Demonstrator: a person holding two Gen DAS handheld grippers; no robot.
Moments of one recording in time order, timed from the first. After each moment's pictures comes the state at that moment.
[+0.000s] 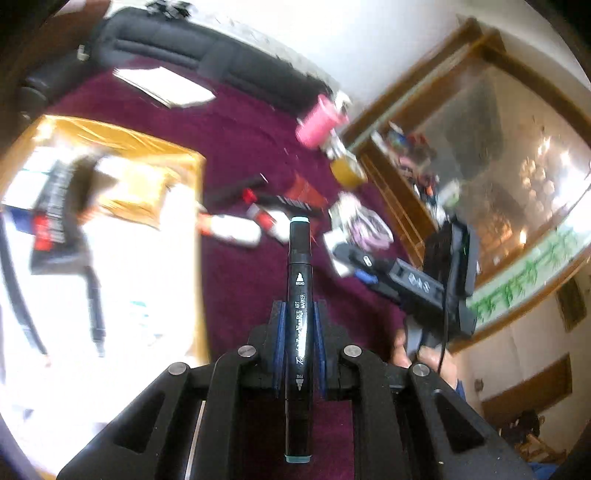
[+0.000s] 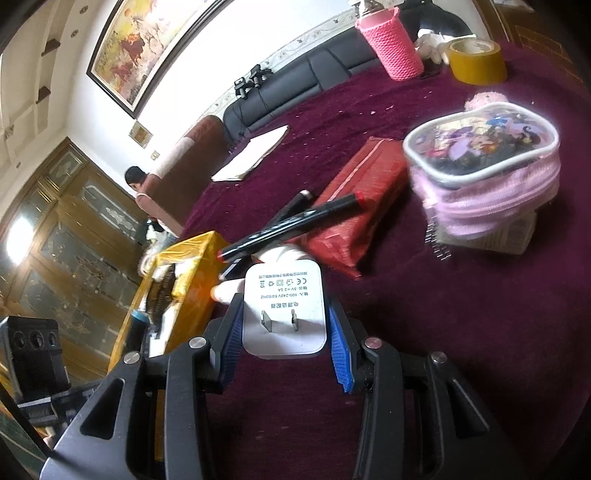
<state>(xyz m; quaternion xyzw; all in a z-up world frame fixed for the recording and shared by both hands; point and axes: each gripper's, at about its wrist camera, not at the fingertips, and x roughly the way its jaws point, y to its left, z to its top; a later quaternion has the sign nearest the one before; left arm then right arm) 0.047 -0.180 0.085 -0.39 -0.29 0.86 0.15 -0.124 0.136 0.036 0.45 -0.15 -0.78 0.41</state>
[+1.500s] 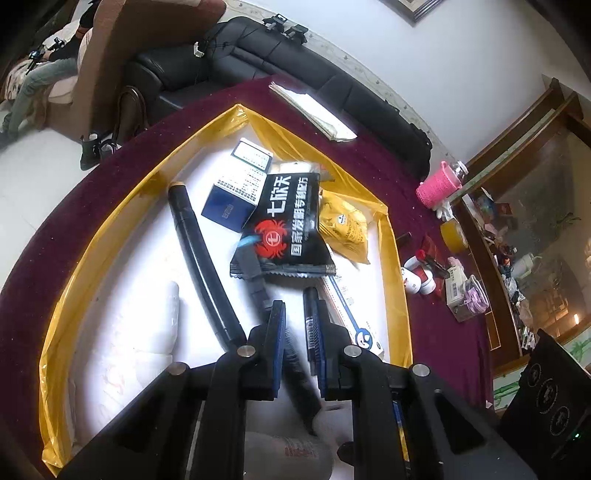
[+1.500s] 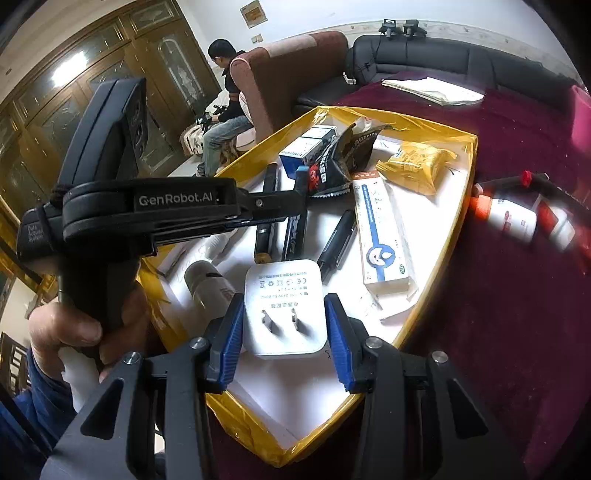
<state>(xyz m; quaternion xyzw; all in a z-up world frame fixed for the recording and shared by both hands) 0.073 -0.287 0.020 -0.39 -0.33 0.86 -0.03 0.051 -0.053 0.032 0.42 0.11 -0.72 0.54</state>
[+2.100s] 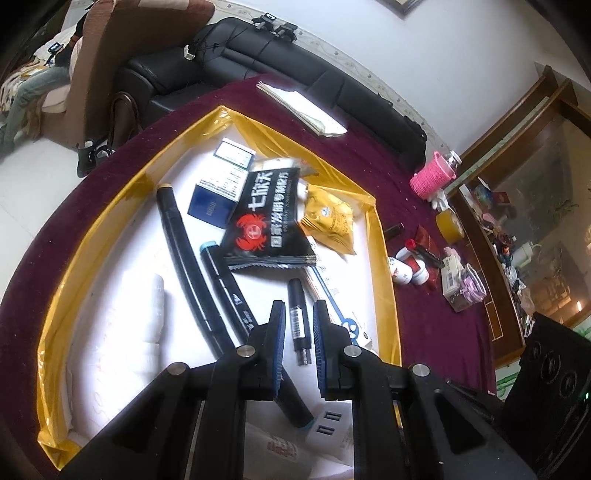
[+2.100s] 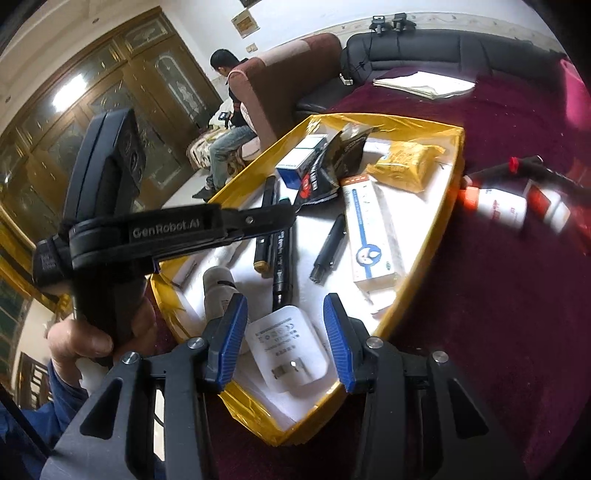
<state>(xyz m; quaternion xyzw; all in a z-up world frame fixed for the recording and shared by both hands) 0.073 -0.271 0.031 -0.39 -0.31 0.86 -0.03 0.038 -0.028 0.042 0.44 0.05 -0.71 0.55</state>
